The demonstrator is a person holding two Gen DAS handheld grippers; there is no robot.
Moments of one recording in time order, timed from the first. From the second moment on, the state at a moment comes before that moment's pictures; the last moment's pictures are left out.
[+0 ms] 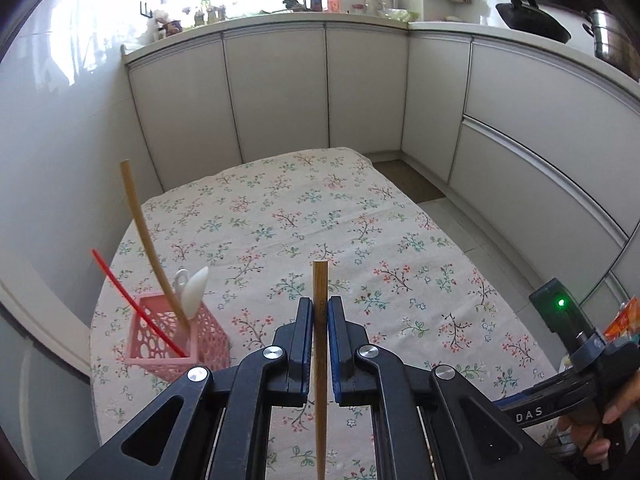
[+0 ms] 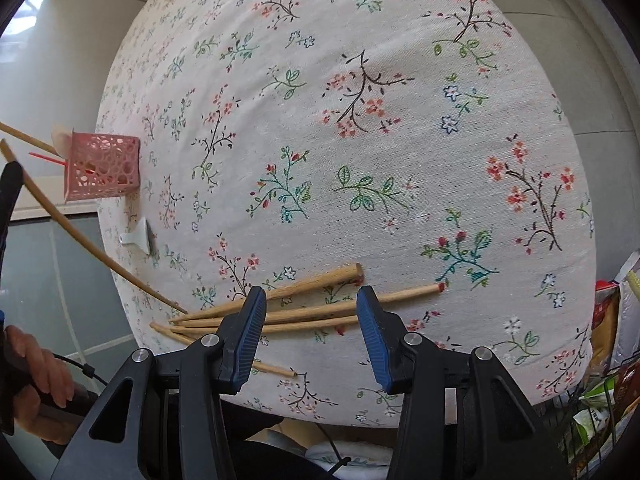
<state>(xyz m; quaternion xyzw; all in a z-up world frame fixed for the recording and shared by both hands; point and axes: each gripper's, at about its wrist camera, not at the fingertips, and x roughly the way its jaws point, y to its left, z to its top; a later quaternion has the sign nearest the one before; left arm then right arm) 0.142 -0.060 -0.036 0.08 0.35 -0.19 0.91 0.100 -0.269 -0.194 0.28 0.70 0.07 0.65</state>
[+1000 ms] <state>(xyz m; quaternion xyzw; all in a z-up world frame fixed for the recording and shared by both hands) 0.142 0.026 -0.020 -0.01 0.33 -0.11 0.94 0.188 -0.170 -0.188 0.05 0.65 -0.01 0.76</state>
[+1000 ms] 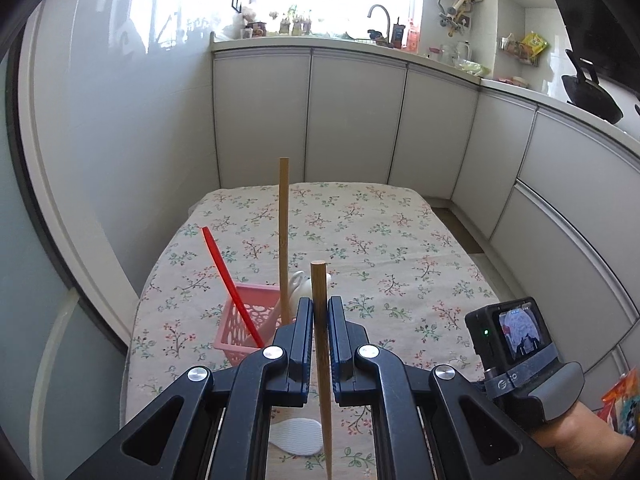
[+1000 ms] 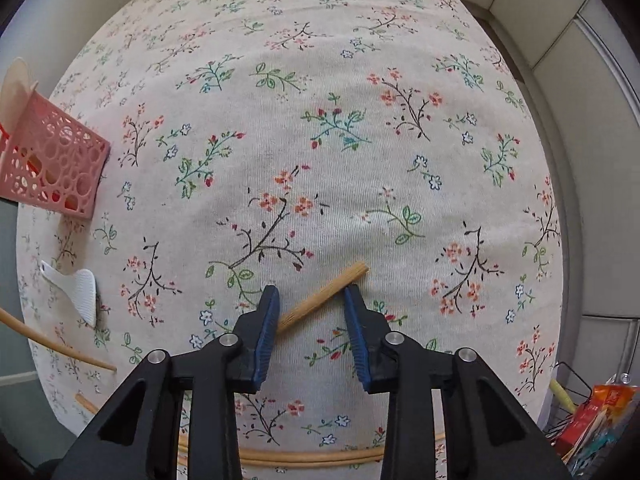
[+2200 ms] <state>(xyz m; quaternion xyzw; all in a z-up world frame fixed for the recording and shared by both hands) 0.138 0.036 -0.013 -0.02 0.32 -0.10 0.94 0.208 -0.177 -0.189 0.15 0.65 -0.04 0.75</state>
